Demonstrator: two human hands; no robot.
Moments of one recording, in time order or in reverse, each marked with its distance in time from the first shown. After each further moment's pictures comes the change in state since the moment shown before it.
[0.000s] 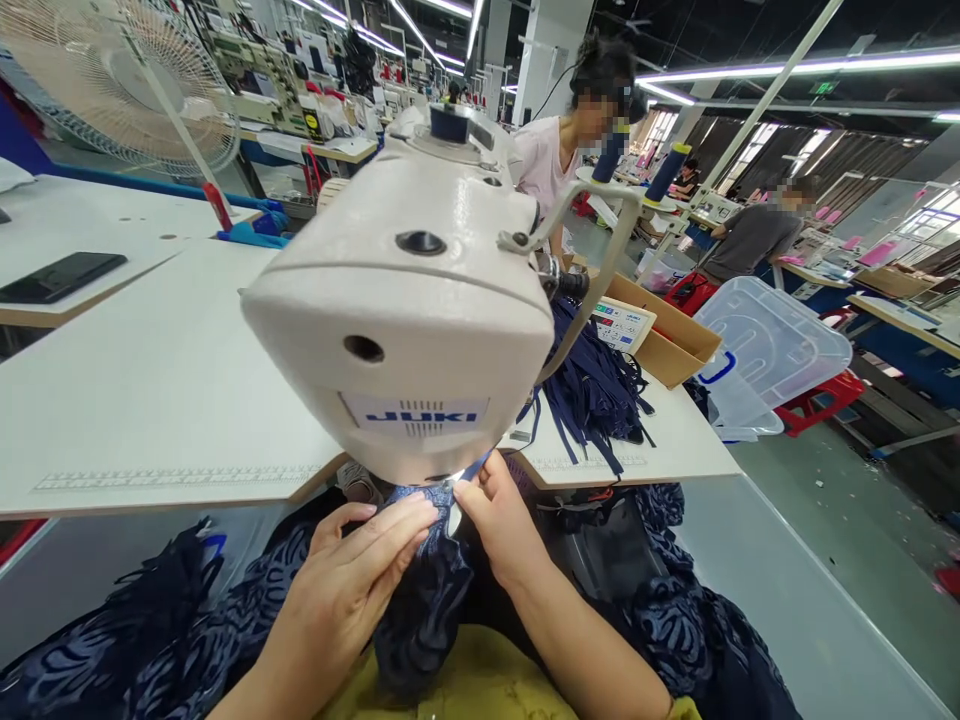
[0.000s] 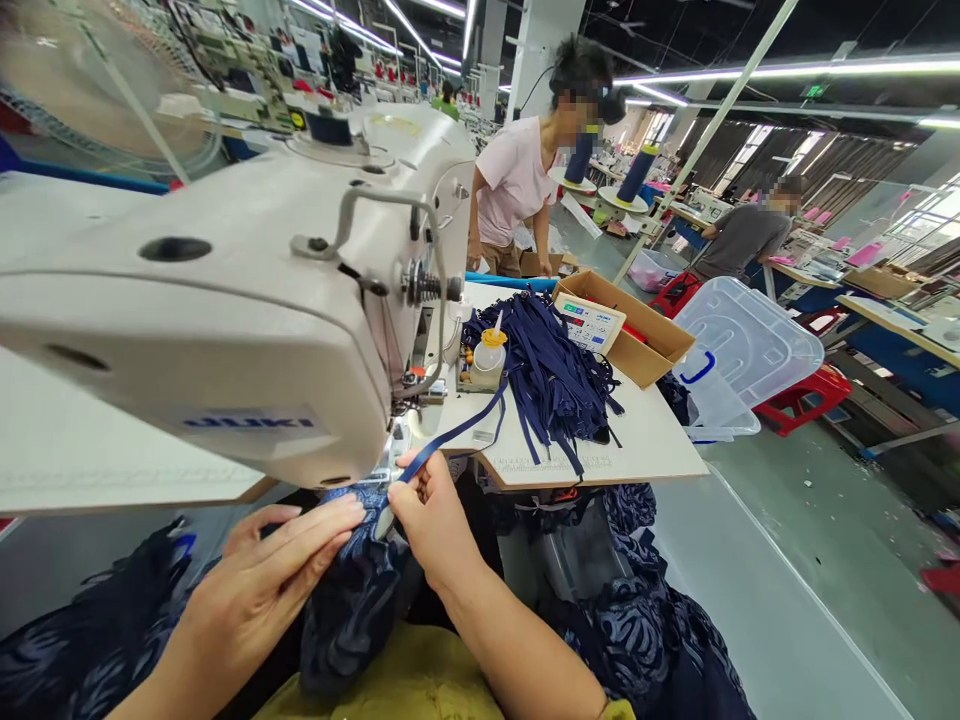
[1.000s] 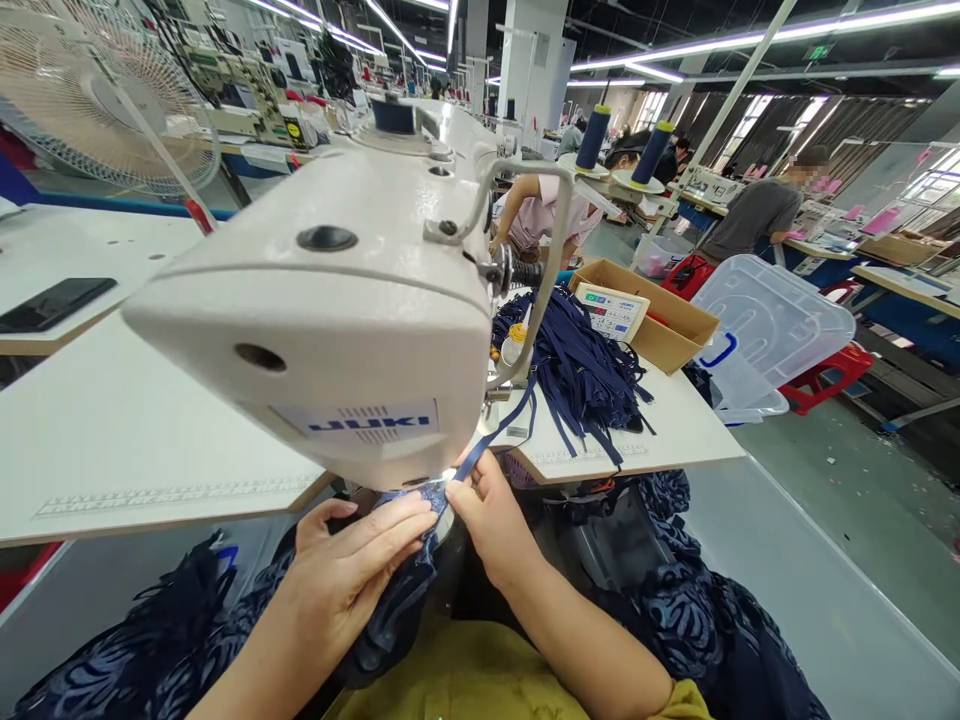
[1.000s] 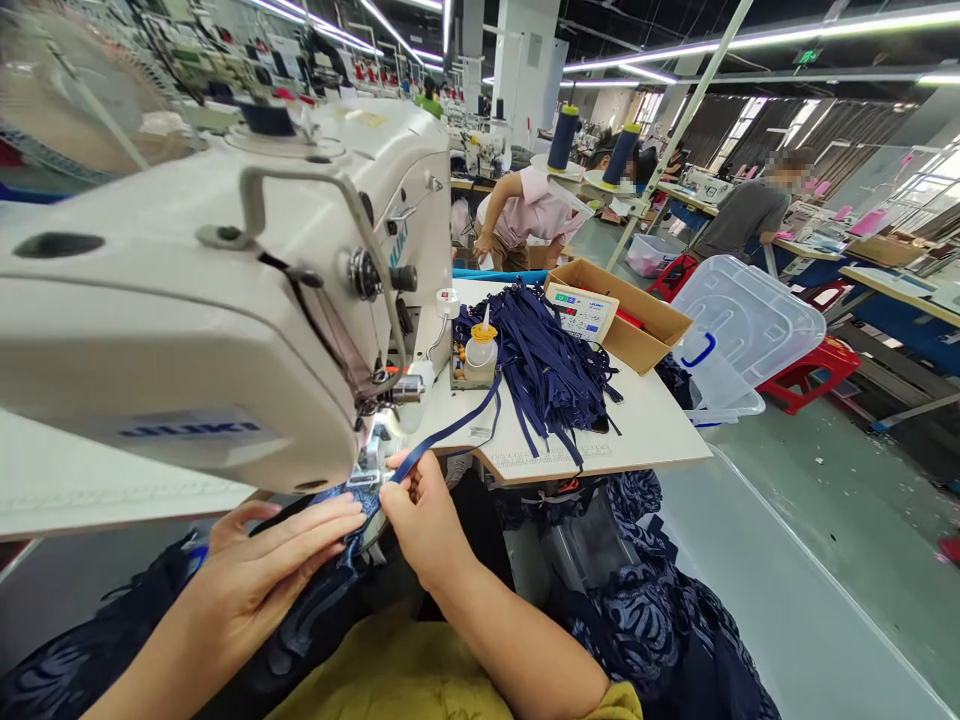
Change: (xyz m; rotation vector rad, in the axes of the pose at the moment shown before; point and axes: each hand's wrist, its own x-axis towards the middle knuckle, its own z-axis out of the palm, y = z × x) left_hand 0.010 -0.004 -0.007 -0.015 -0.107 -0.018; right_hand -0.001 -0.003 0.003 -0.025 0.023 -0.027
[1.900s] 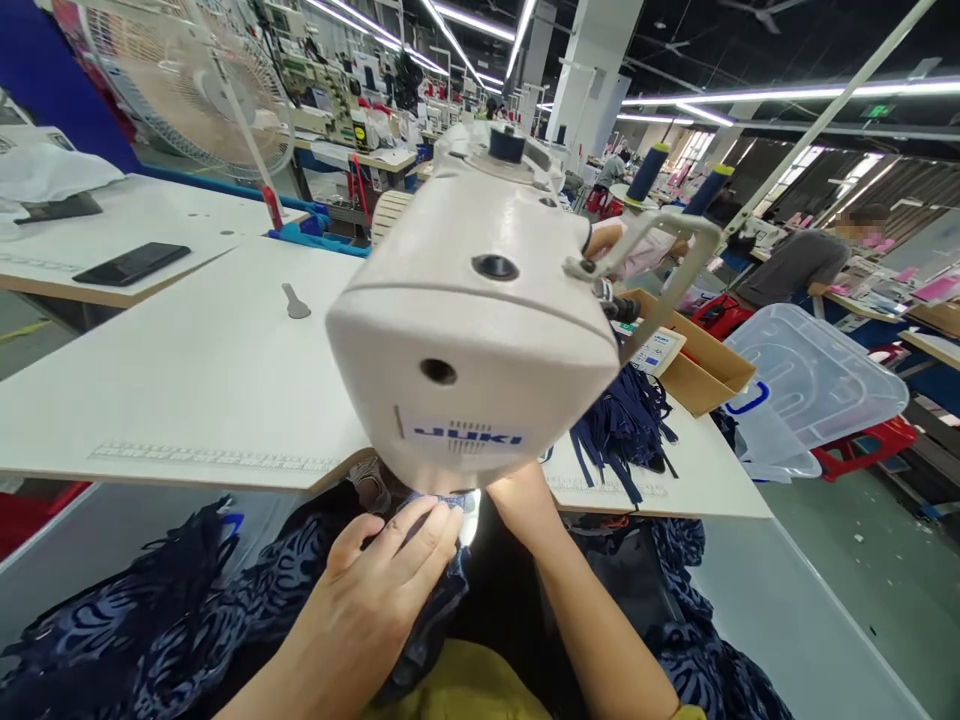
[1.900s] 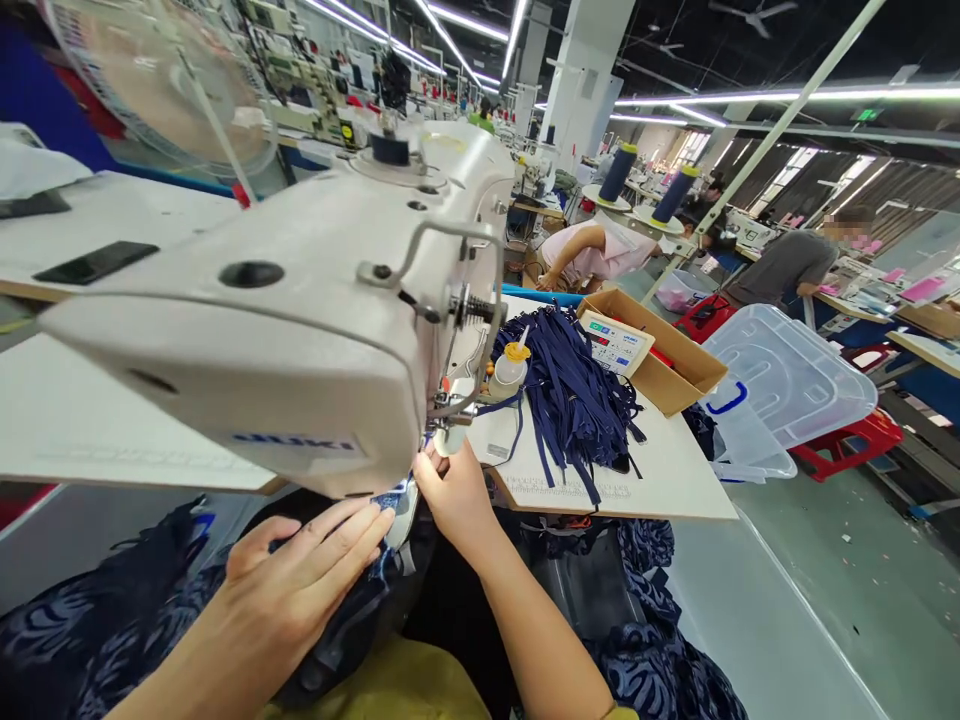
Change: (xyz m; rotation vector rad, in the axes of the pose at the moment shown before) left_hand 0.000 0.035 0.007 0.217 0.105 -0.088; right_hand 0.043 -0.023 -0.012 -0.513 -0.108 -0.265
